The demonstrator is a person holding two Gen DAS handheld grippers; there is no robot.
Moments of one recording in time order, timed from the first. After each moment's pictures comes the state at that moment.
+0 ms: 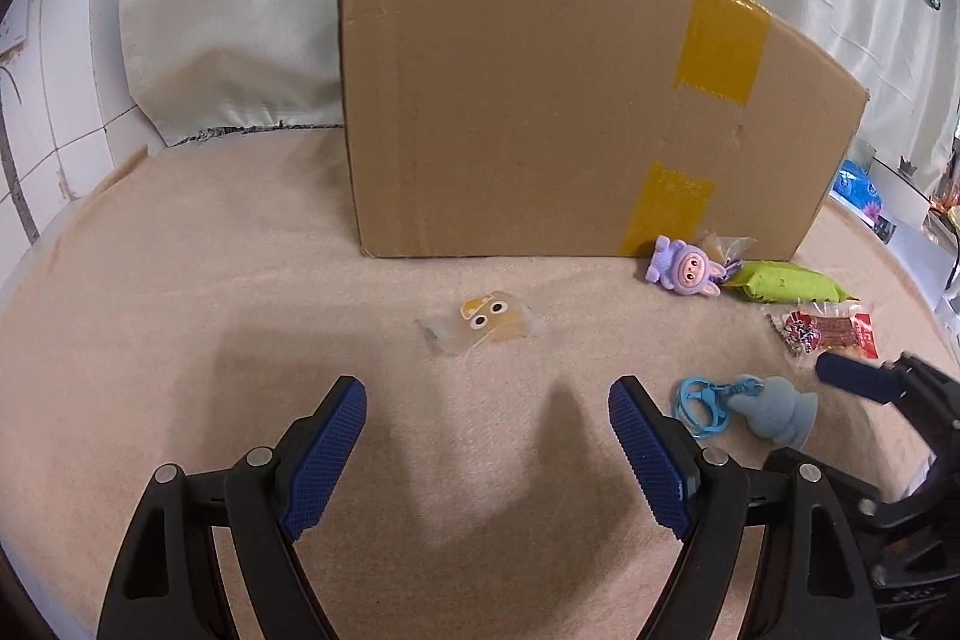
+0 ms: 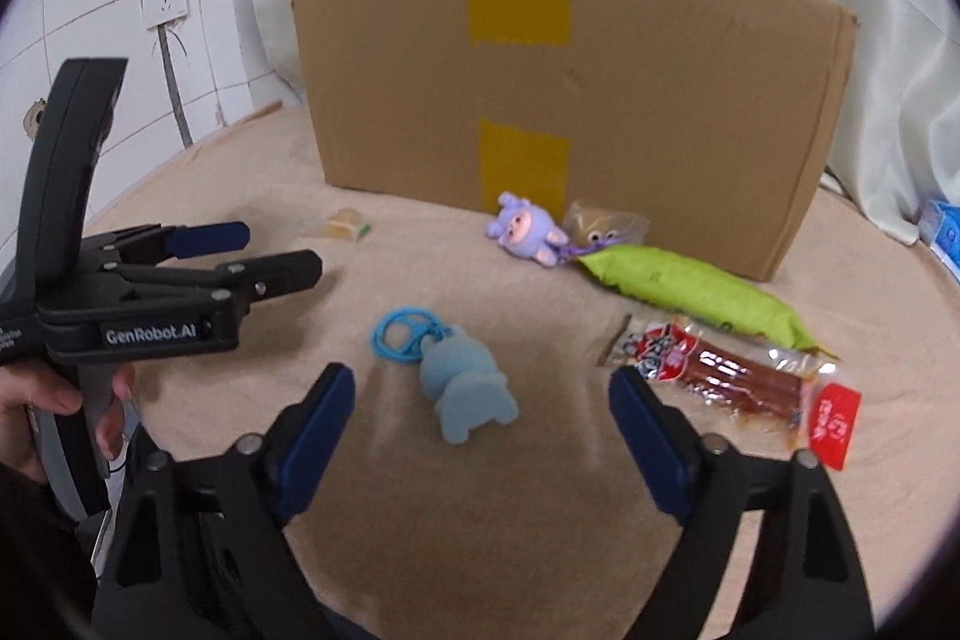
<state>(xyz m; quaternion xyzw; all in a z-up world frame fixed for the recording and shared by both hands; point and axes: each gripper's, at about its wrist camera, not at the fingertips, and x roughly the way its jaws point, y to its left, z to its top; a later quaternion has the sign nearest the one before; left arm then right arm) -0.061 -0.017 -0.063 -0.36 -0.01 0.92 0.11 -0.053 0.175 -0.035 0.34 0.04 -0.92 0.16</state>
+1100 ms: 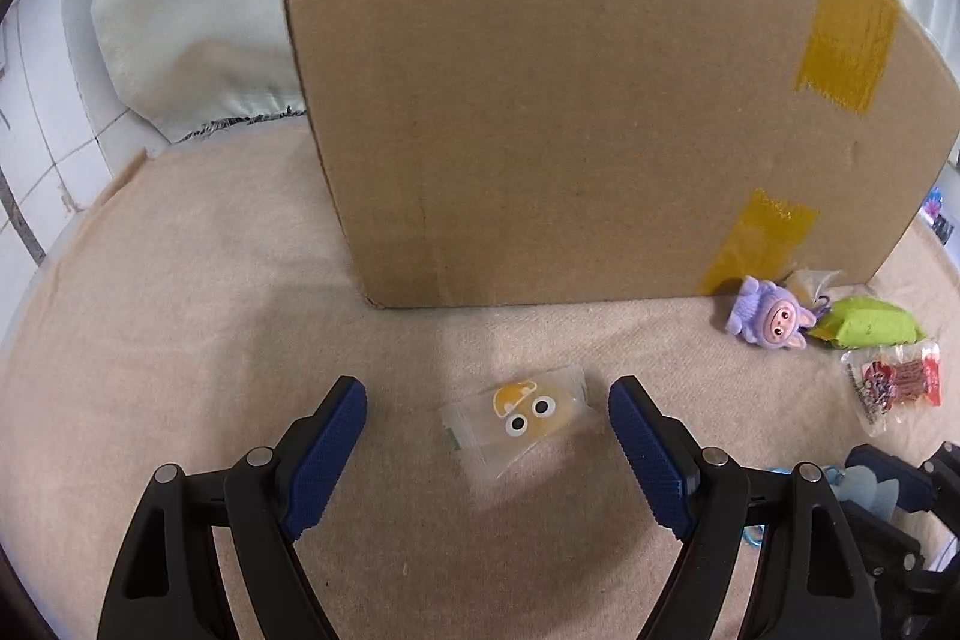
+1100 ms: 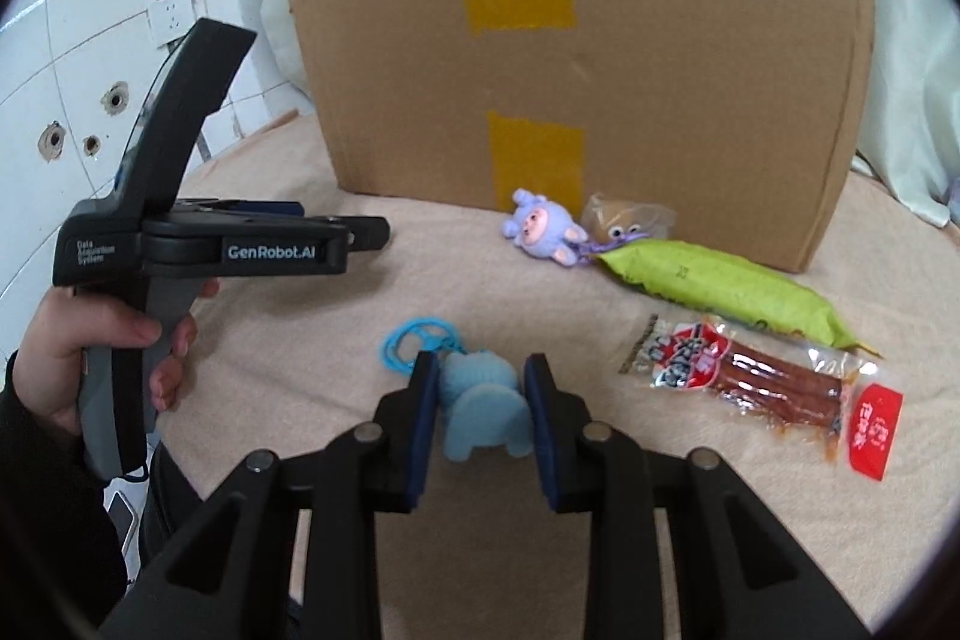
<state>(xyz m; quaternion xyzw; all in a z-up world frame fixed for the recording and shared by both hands) -0.126 -0.001 -0.066 -0.42 0.03 0.91 0.06 -0.060 0.181 -0.042 0.34 0.01 -0.92 0.19</state>
